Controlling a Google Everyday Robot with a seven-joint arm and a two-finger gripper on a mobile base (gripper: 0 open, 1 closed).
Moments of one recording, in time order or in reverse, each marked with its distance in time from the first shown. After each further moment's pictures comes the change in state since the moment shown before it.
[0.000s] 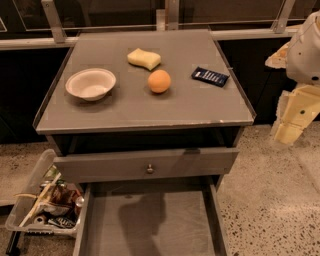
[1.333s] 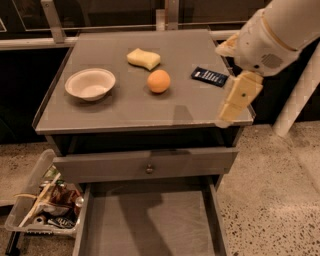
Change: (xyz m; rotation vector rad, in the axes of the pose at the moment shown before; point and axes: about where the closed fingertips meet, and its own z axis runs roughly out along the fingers) arm -0.088 -0.034 0.035 0.002 -0.264 -0.092
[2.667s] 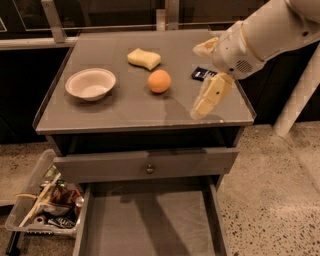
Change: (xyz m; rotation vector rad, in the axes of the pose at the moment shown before) arm -0.032 -0.031 0.049 -0.013 -0.238 -0.019
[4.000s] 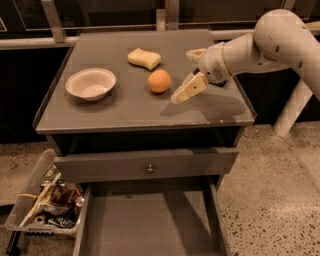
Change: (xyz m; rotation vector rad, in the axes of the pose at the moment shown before) arm 0.033 -0.098 0.094 0.080 -0.254 0.170
